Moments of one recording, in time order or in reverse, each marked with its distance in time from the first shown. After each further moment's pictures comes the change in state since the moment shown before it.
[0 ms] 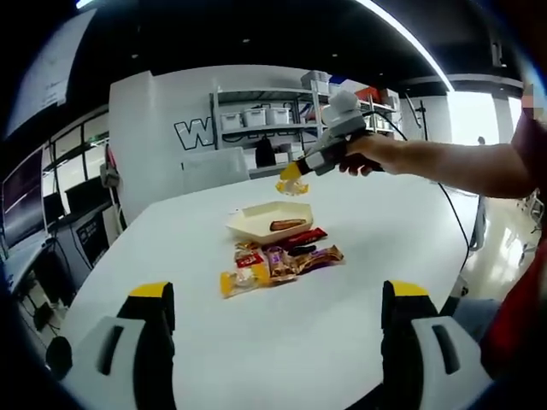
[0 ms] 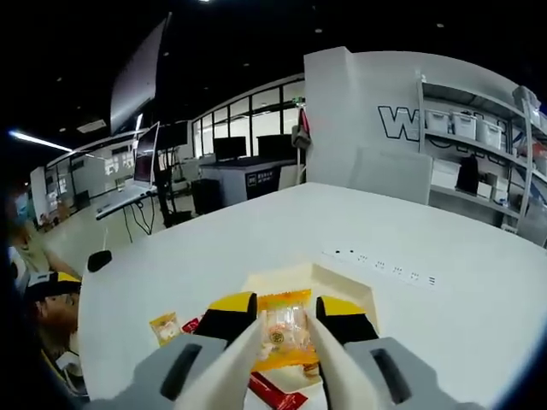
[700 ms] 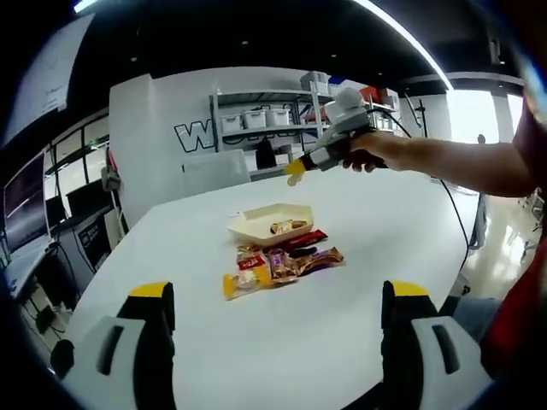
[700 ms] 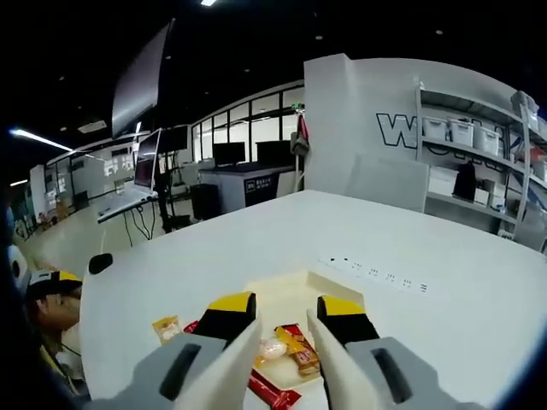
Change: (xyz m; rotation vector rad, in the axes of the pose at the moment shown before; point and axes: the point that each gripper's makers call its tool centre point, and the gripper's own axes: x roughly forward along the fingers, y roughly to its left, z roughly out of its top) left arm -0.006 0.000 0.006 0.017 -0.008 0.008; right arm -0.022 -0.004 0.011 -0.011 -0.028 -0.012
